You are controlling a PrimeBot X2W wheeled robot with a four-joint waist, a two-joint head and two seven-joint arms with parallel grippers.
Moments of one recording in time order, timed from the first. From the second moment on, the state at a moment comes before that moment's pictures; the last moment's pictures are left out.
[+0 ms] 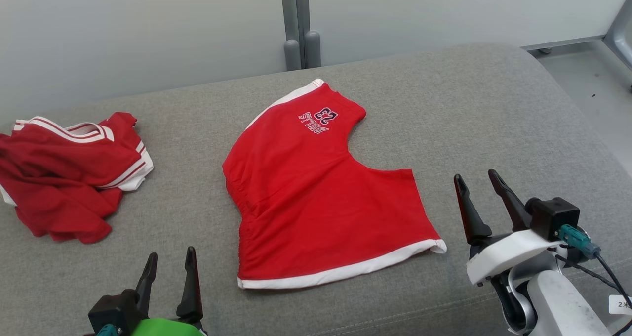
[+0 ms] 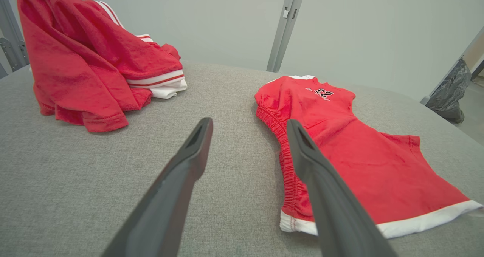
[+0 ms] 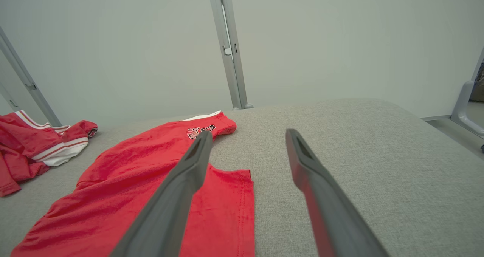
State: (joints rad) left arm 0.13 0.08 -0.21 0.11 -0.45 0.11 -0.25; right arm -0.09 -0.11 0.21 0.28 0.26 0.07 -0.25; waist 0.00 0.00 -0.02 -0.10
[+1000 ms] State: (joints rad) left arm 0.12 0.07 -0.36 0.29 -0.39 0.02 -0.21; right arm -0.06 -0.11 0.20 0.36 0.26 0.08 -0.25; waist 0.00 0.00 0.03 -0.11
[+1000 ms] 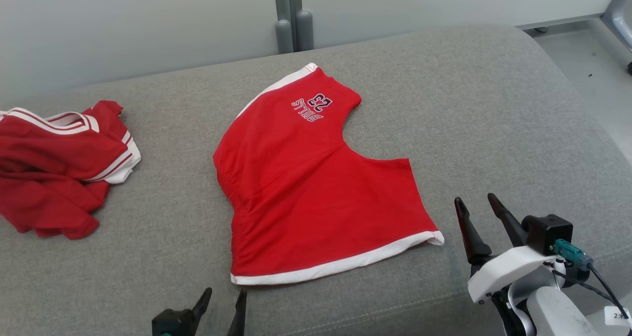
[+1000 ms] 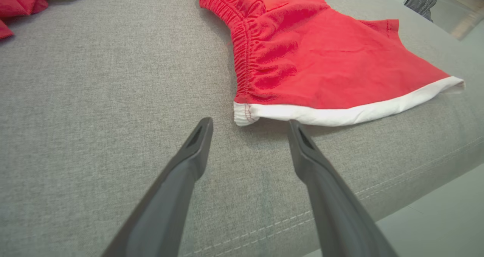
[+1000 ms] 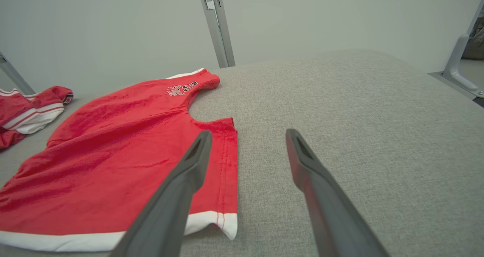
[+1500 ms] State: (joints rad) left arm -0.01 0.05 -0.34 0.44 -0.46 -0.01 -0.21; right arm -0.10 -0.11 0.19 0.37 0.25 0.09 -0.25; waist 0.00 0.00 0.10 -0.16
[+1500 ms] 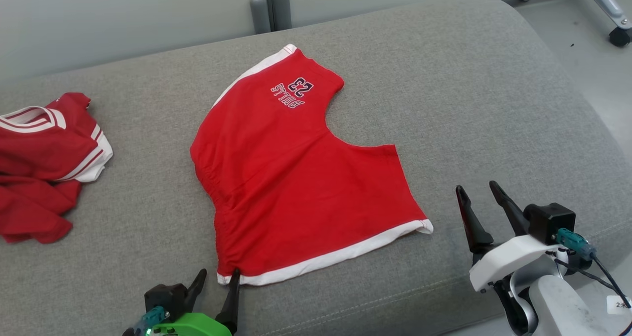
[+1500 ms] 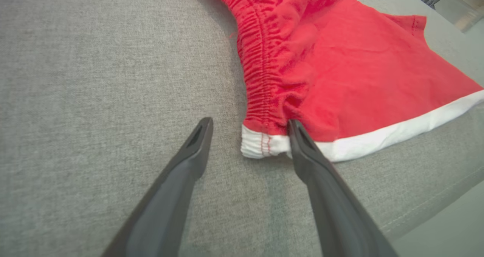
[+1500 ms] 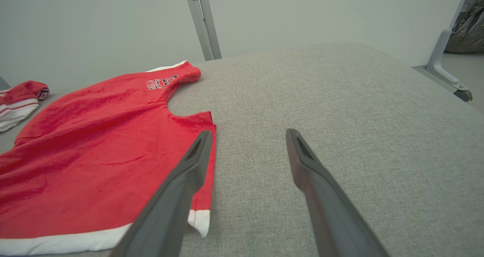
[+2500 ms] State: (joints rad) left arm -0.07 0.05 -0.41 0.53 -0.49 -0.08 -0.24; right arm -0.08 -0.12 0.29 0.57 0.25 0.12 -0.24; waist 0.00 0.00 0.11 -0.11
